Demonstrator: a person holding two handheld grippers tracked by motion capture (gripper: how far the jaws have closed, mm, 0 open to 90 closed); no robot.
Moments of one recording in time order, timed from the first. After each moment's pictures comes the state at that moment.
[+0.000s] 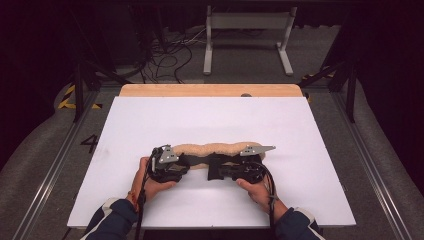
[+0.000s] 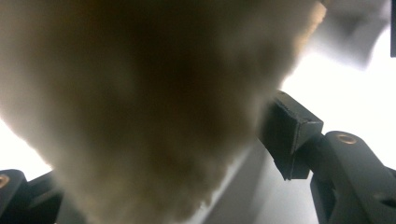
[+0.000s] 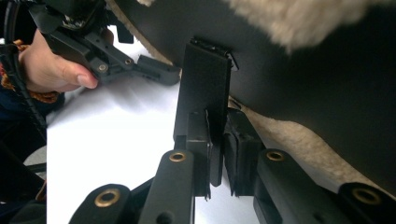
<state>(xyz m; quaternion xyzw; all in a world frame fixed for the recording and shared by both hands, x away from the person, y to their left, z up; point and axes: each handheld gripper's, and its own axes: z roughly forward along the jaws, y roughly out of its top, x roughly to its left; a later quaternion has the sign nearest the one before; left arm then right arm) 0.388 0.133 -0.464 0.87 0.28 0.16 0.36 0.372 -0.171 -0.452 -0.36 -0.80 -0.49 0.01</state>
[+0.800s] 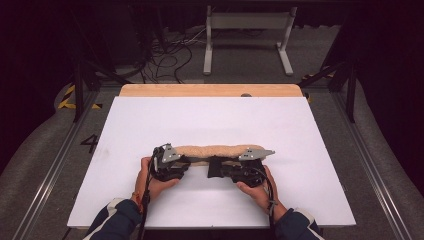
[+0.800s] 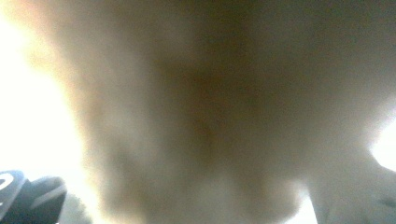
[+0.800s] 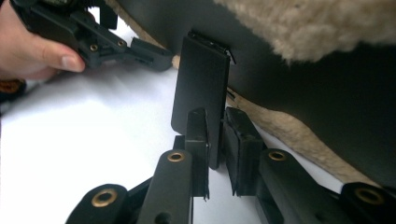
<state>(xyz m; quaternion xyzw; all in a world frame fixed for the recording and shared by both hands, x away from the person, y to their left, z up) 0.389 0.127 -0.467 0.86 0.30 0.18 0.37 0.361 -0.170 -0.448 -0.34 -0.82 -0.46 -0.07</state>
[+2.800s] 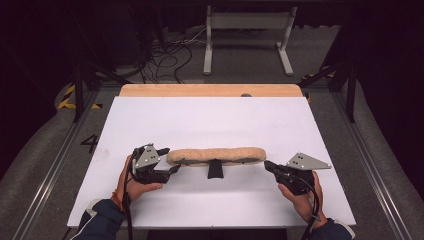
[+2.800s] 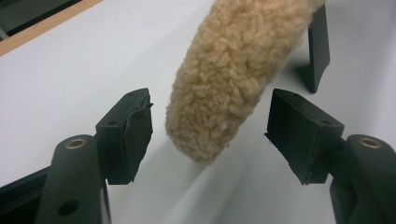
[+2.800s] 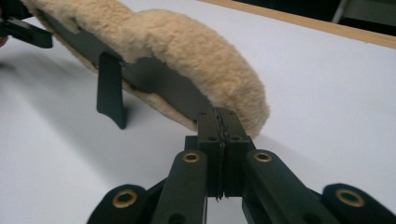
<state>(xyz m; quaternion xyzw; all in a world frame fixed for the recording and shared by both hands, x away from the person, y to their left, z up) 0.370 0.170 -0.439 0.84 0.23 0.18 0.45 0.315 -0.267 -0.407 -0.38 -0.77 -0.46 -0.22</state>
